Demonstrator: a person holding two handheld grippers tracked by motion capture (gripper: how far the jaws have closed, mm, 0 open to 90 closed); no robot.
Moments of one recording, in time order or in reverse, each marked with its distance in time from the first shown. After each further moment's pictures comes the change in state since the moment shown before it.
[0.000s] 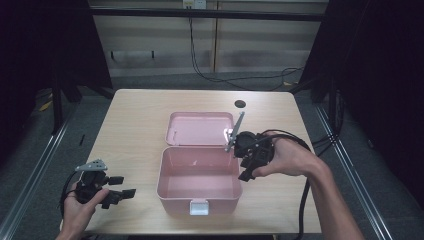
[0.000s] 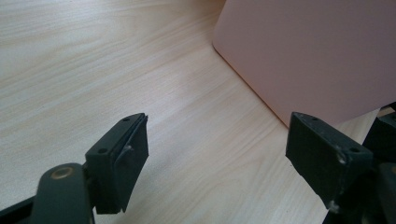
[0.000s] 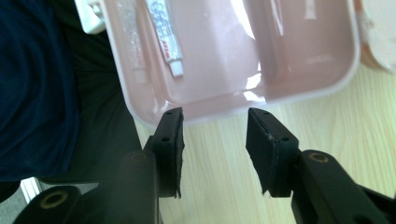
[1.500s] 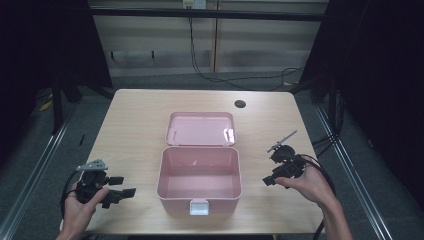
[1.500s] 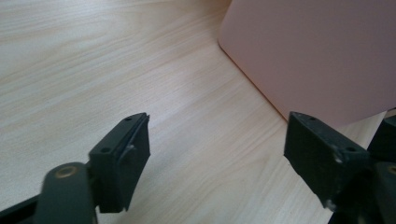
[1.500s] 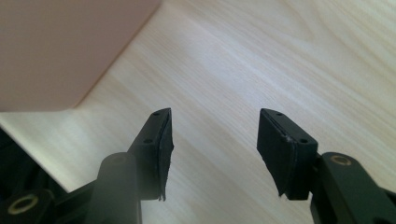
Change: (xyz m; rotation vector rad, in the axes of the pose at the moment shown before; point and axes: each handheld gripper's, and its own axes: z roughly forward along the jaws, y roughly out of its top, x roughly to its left) left arm 0.001 0.000 0.001 0.010 0.020 -0.012; right arm -0.041 -0.117 0.079 -0.176 -0.088 0.611
